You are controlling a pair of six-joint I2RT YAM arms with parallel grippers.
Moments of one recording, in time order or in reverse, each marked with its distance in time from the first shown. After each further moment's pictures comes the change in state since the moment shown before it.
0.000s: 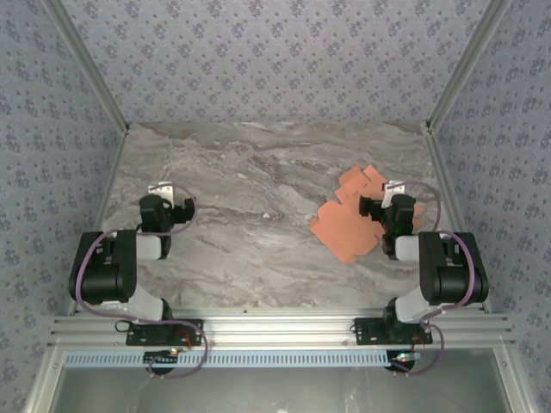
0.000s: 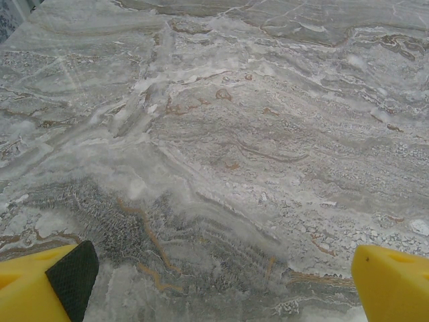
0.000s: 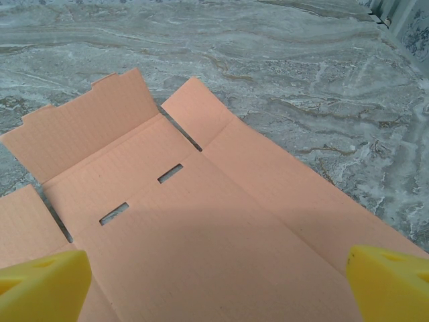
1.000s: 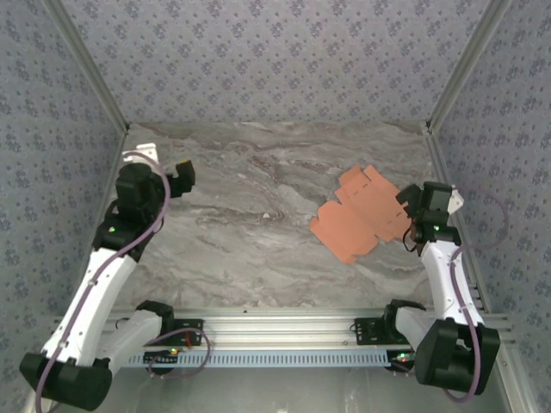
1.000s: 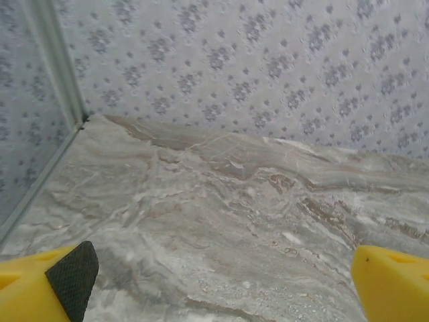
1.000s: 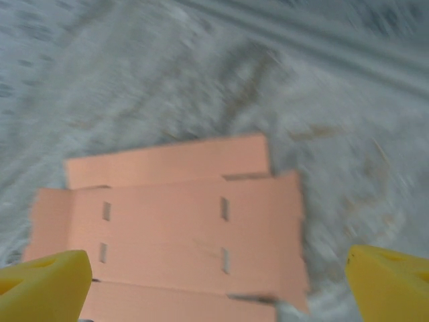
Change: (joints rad) left arm -0.280 -0.671 0.593 -1.142 -0.279 -0.236; right arm -0.174 -0.515 0.311 -1.180 0.127 0.771
